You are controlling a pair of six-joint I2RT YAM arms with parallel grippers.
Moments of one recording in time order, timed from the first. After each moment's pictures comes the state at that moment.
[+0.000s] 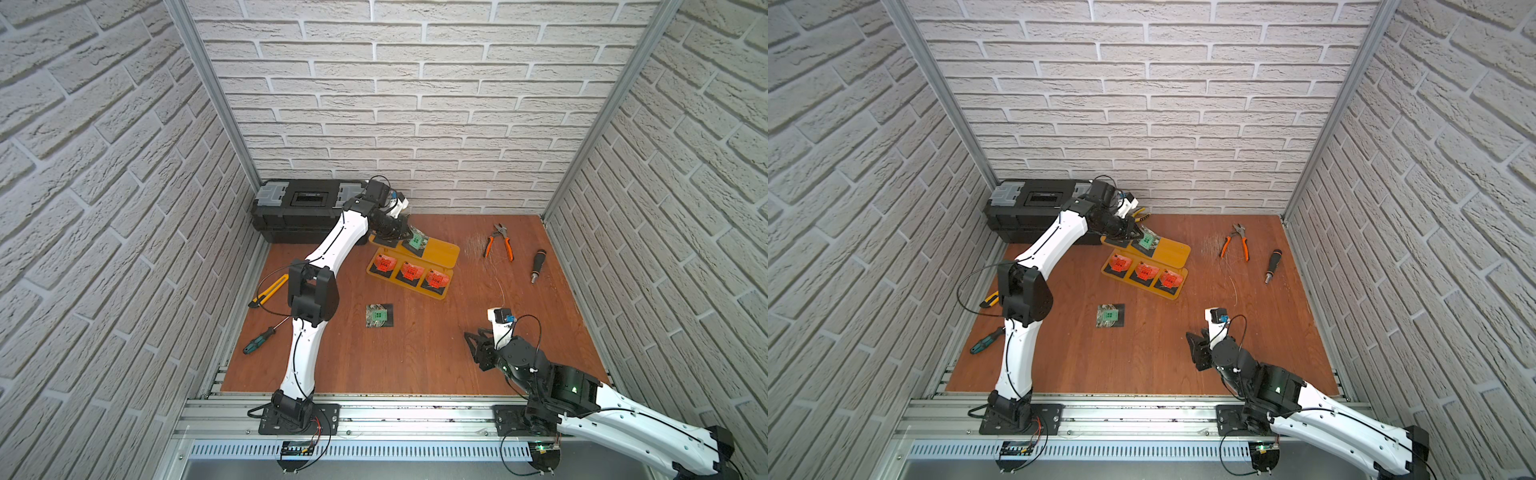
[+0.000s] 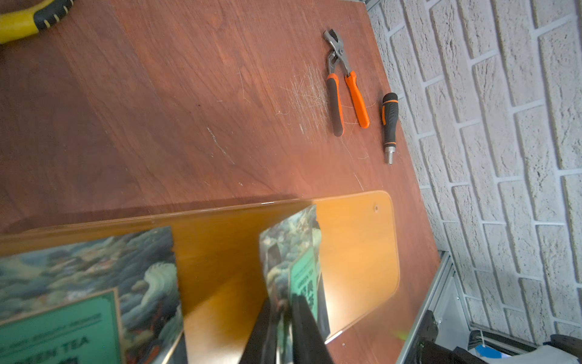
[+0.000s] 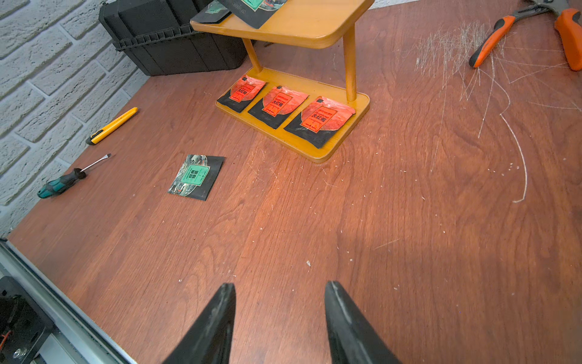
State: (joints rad) left arm -0.41 2.25 2.23 -0.93 0.60 -0.20; right arm 0.99 0.42 0.36 -0.51 0.48 0.60
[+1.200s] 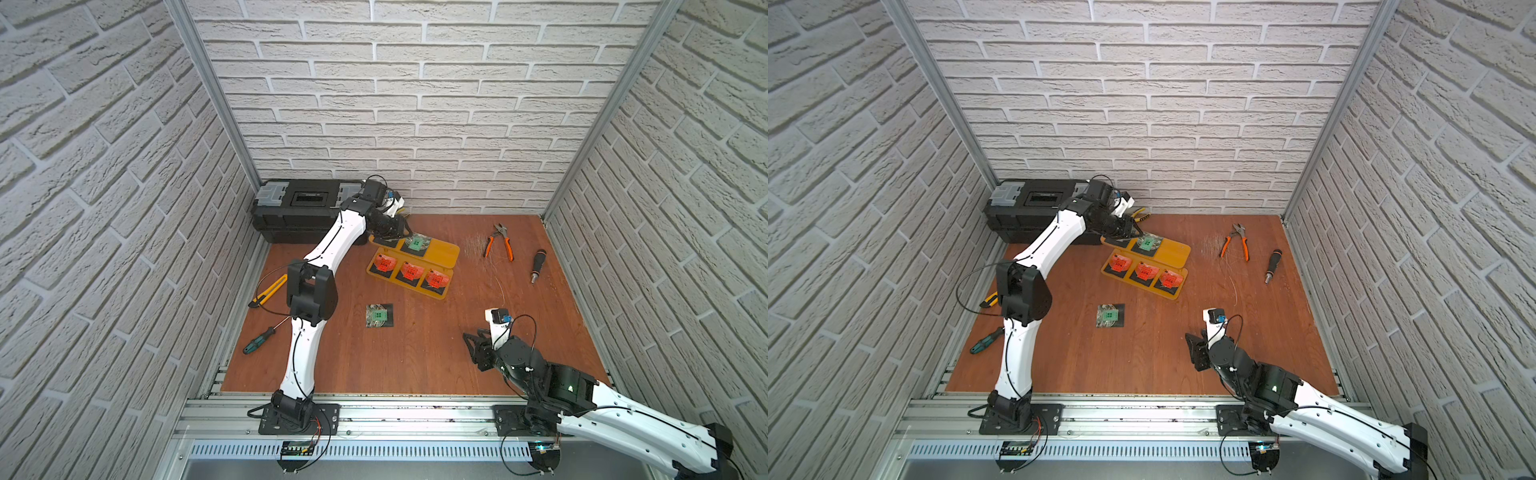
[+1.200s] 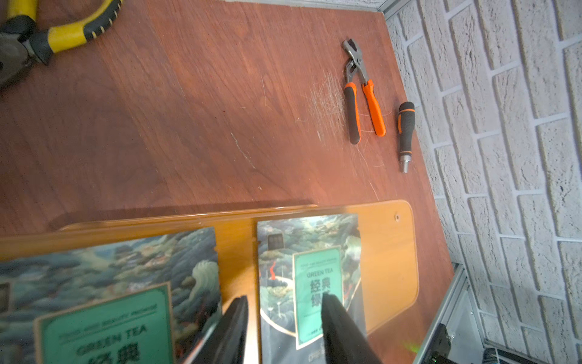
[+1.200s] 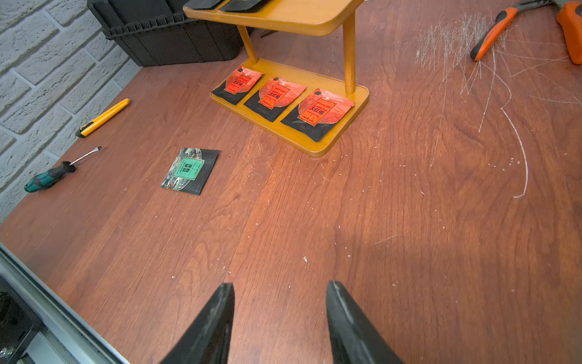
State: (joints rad) left arm -0.39 2.22 2.18 -0.91 0.55 -0.22; right arm 0.99 0.47 0.36 -0.49 0.47 0.60
